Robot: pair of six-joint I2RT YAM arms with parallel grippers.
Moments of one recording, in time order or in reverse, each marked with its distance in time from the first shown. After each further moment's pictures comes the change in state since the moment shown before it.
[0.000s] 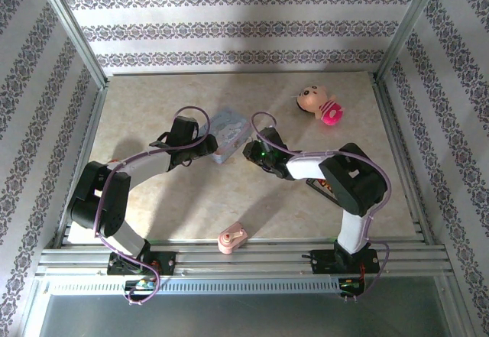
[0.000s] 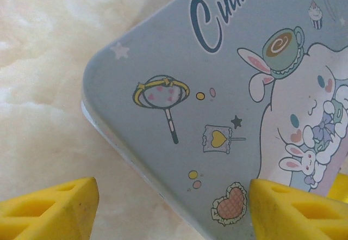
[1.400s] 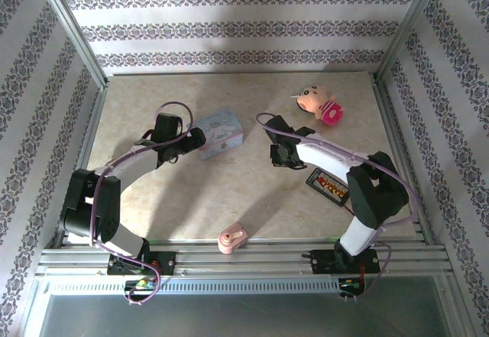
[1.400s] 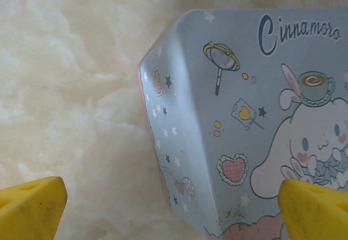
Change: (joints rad) left arm 0.120 -0.072 -0.004 -0.076 -0.008 0.001; right arm -0.056 -0.130 0.263 -0.966 0.266 -0.418
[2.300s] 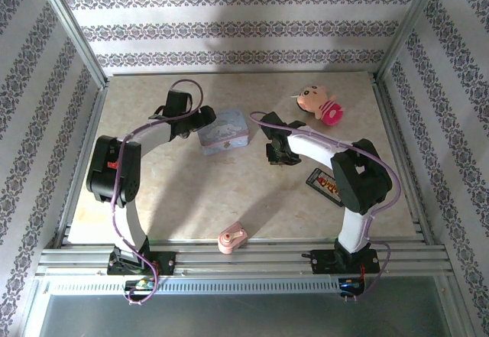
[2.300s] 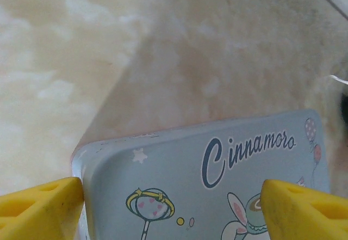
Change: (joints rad) left arm 0.020 0.360 0.372 0.063 0.162 0.000; right arm -0.016 0.141 0.096 -0.031 -0.038 -0.048
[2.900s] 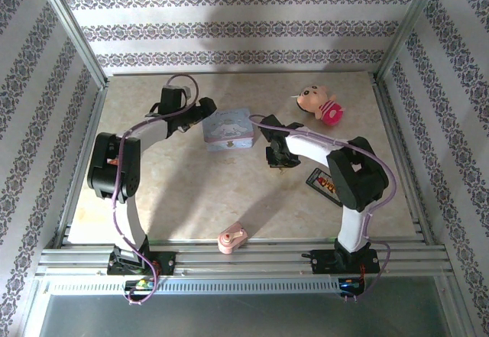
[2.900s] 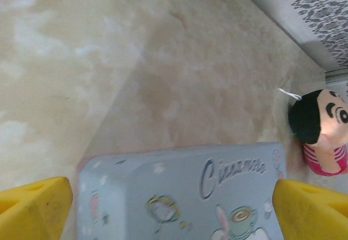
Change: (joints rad) left arm 0.052 0.024 0.001 0.117 0.134 -0.040; right arm 0.000 0.040 -0.007 0.001 -0.021 0.002
